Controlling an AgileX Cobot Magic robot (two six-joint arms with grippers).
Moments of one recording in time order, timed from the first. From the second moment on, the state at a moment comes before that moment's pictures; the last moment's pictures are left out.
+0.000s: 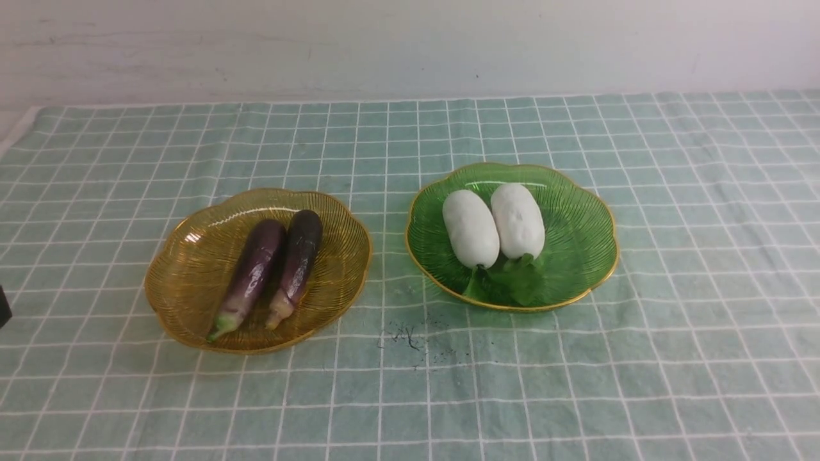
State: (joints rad) right arm 0.31 -0.01 -0.32 -0.04 0.29 0.10; left arm -0.43 0.35 -0.64 0.15 0.61 -0.19
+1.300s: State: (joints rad) right arm 0.31 -0.02 -0.32 -0.04 0.29 0.10; left arm -0.09 -0.01 0.03 -0.06 0.38 0.15
